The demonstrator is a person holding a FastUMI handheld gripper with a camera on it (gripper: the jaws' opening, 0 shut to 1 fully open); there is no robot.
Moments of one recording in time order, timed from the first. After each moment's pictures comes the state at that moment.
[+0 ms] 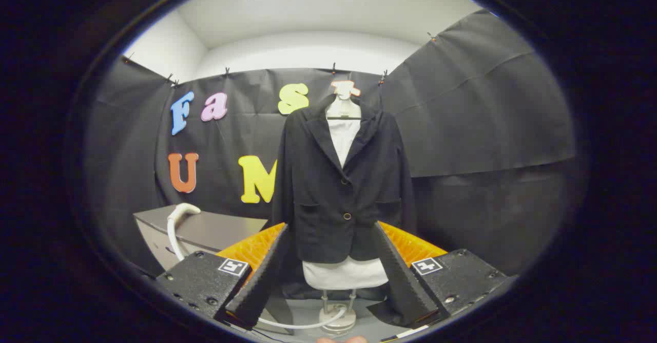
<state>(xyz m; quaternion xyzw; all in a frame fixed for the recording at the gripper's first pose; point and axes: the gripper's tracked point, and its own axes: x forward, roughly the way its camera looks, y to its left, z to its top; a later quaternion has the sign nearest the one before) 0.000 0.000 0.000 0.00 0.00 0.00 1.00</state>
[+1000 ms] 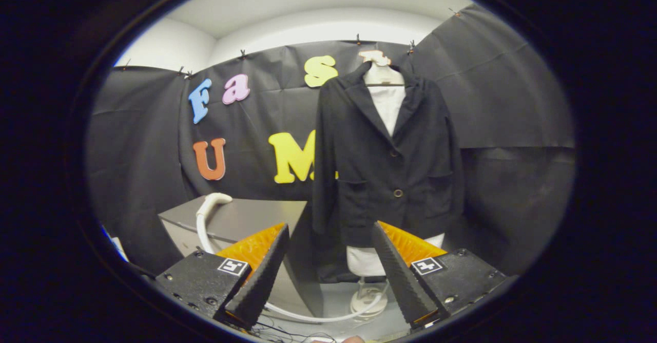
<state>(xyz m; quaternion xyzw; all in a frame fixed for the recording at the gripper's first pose) 0.048 0.124 -0.015 0.04 0.09 0.10 0.99</state>
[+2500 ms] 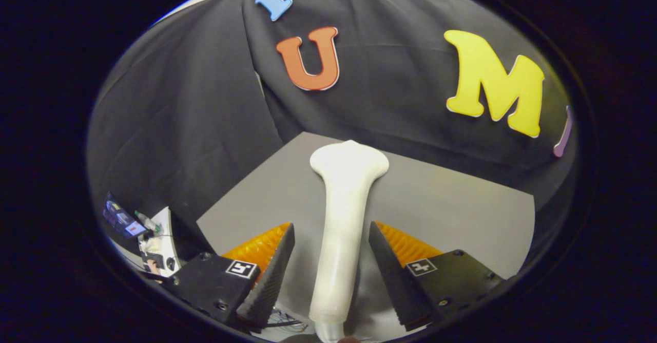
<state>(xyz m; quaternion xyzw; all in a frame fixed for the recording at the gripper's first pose) 0.245 0.566 -0.138 -0.07 0.40 0.33 0.85</state>
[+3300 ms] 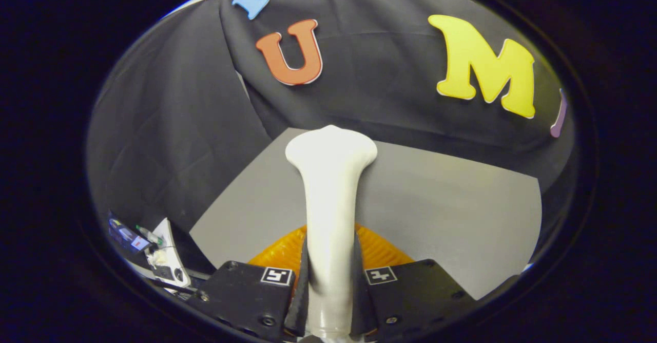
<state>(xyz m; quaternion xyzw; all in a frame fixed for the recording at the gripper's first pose) 0.250 0.560 -0.128 -0.02 0.40 0.32 0.86</state>
